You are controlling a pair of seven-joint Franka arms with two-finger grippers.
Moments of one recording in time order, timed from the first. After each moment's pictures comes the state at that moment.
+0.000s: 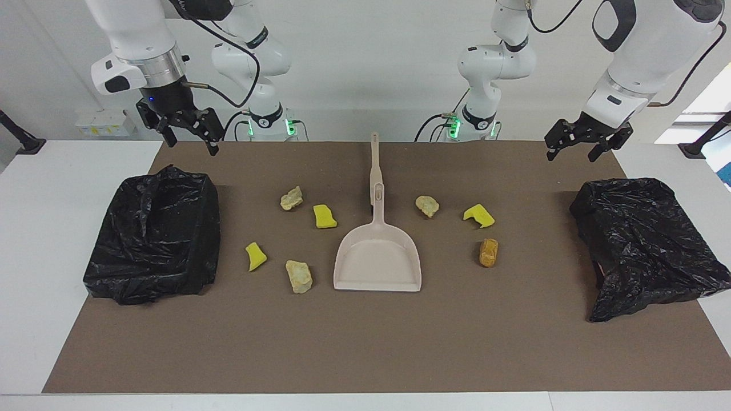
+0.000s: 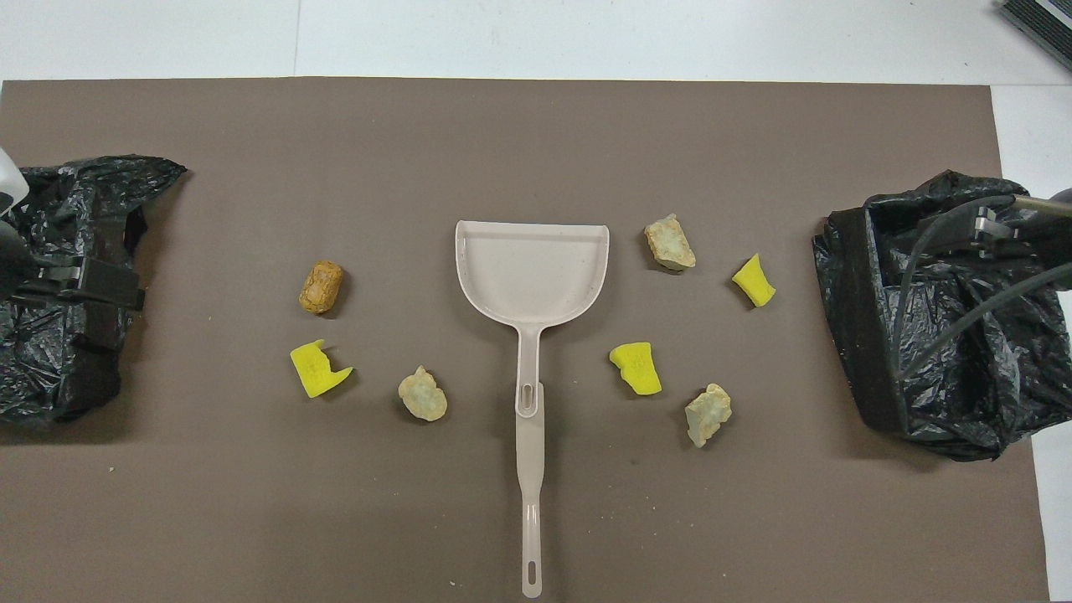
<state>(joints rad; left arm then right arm) -0.05 -0.03 -0.01 -1.63 -0.01 1.55 0.04 0.02 -0.01 0.02 -1.53 -0.02 1.56 0.30</state>
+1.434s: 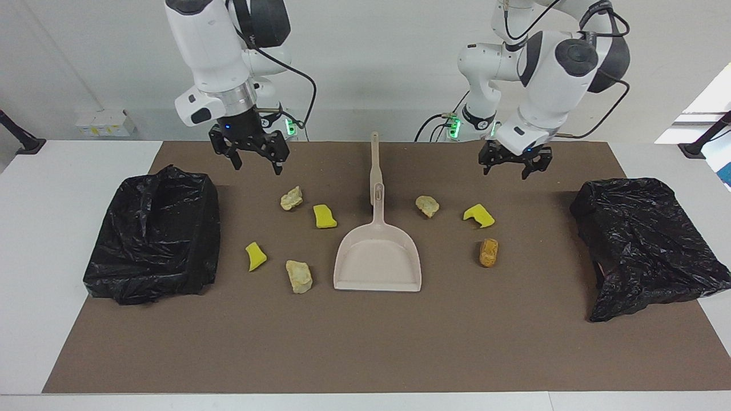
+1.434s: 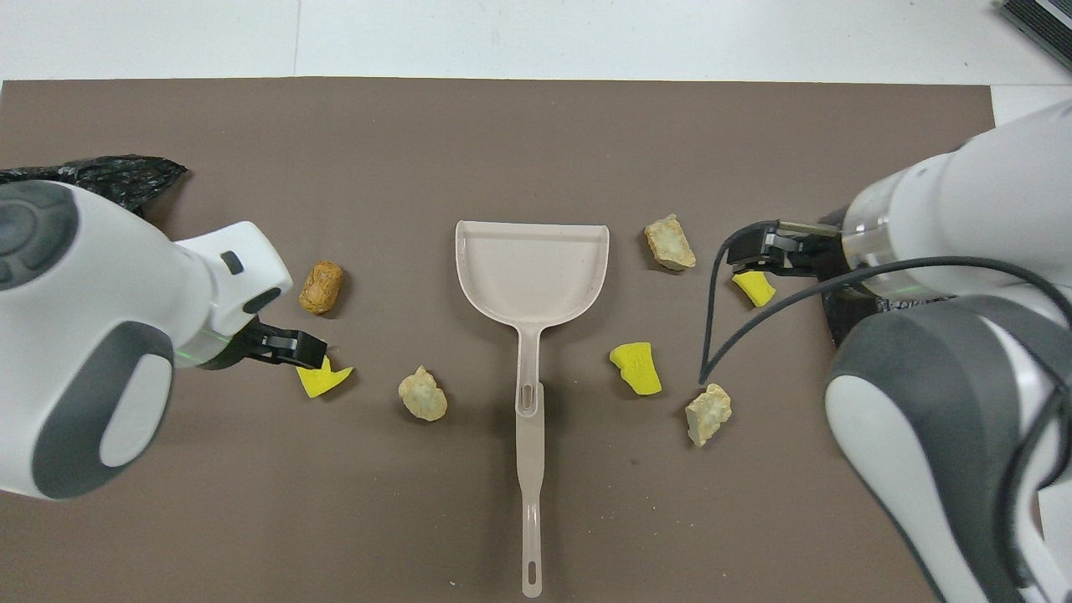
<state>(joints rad) -0.29 -0.08 -0.05 -1.96 -0.02 1.77 -0.09 0.21 0.04 0.05 -1.67 0.04 1.78 0.46</state>
